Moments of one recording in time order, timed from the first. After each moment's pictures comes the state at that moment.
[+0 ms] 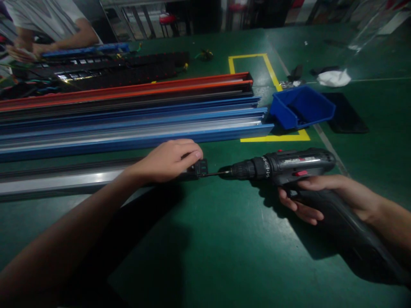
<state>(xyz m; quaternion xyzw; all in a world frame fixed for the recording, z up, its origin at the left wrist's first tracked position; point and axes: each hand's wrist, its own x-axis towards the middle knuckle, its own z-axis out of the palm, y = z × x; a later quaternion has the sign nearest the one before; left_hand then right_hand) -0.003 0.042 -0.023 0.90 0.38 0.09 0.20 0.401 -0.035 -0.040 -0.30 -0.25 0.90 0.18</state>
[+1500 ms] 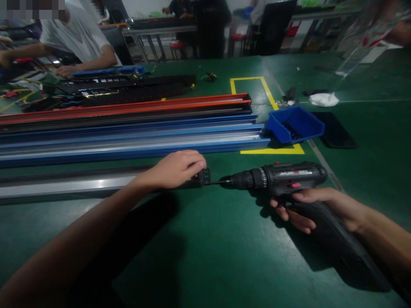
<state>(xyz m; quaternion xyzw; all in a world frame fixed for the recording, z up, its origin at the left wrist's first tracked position) -0.002 0.040 -0.020 0.89 0.38 0.09 0.21 0.403 -0.036 -0.048 -0.29 -0.29 0.89 0.19</state>
